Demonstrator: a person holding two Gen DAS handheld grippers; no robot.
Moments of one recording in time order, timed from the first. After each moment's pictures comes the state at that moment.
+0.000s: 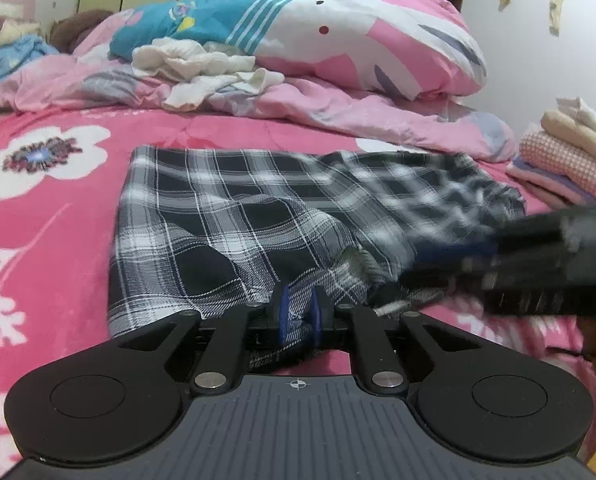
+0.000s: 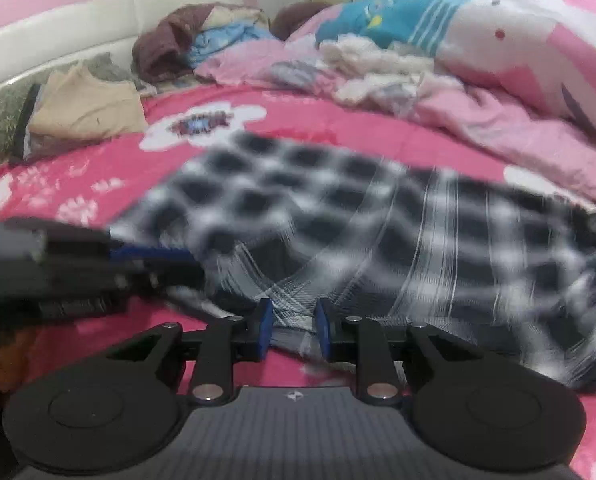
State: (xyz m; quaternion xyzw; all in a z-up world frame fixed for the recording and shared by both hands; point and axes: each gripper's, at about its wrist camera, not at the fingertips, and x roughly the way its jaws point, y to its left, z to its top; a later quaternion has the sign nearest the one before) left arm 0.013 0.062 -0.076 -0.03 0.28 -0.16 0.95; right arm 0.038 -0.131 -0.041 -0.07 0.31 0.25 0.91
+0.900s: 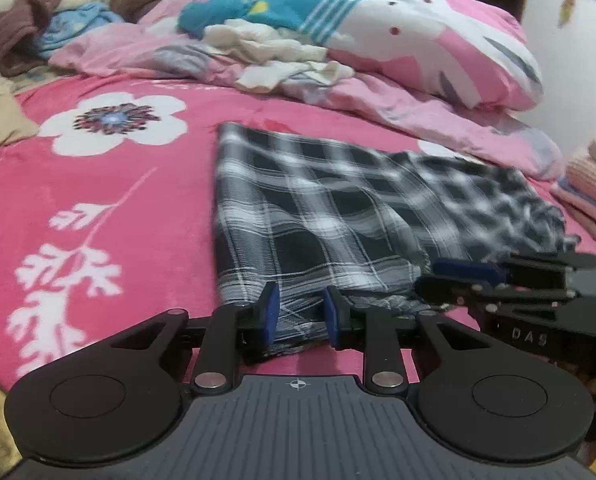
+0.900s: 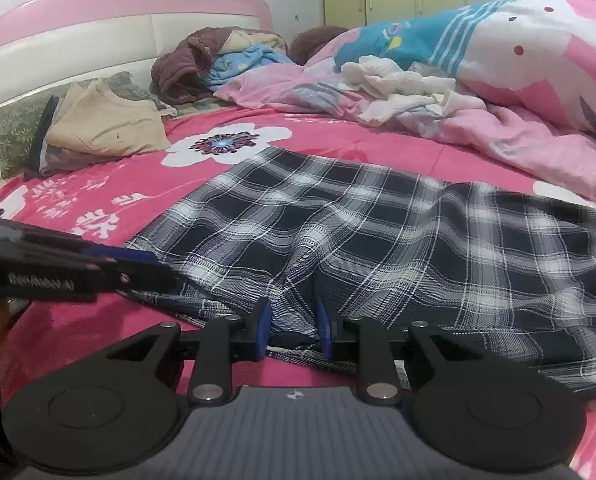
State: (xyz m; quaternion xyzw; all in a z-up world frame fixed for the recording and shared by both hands) left arm 0.003 0.105 -0.066 -0.08 0.31 -0.08 0.94; right arm 0.036 -0.109 -0.070 -0.06 0.28 0.27 0.92
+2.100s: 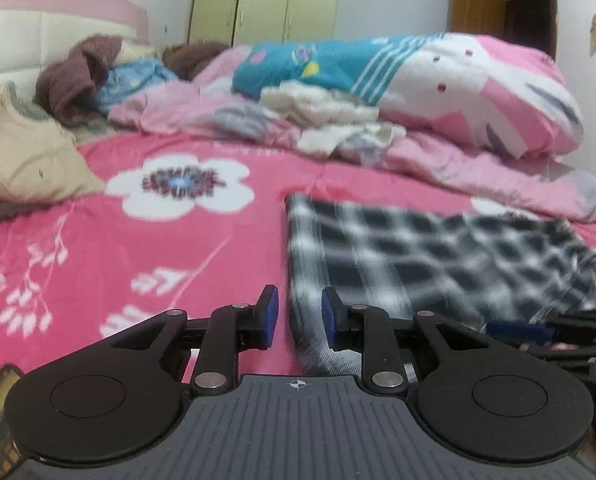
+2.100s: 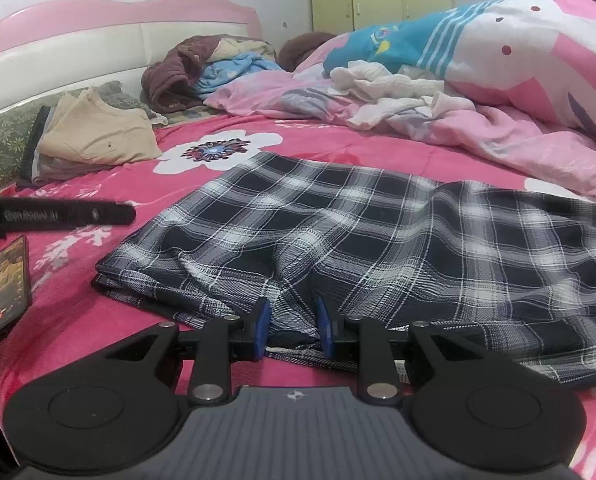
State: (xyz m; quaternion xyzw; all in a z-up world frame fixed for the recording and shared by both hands) left arm 0.000 0.120 -0.042 -0.06 0.23 -0.01 0.97; right arm 0.035 -0.111 -0.074 -0.04 0.27 0.26 0.93
